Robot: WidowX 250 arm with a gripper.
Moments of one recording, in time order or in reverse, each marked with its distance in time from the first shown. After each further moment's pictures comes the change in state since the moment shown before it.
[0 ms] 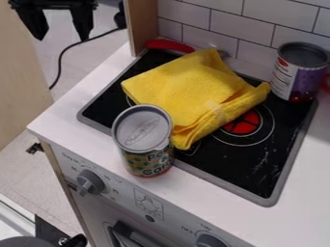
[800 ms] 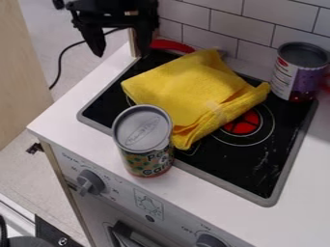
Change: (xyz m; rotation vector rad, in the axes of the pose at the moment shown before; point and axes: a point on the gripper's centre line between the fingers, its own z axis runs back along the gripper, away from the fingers) arm -0.005 -0.081 -0.028 -0.023 -0.009 -0.010
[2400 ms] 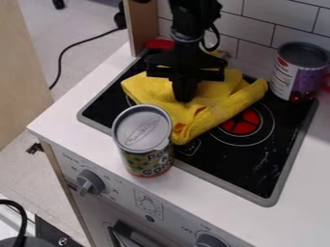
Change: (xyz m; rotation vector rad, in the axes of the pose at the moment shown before) arm -0.001 -0.063 -0.079 0.077 0.024 0.080
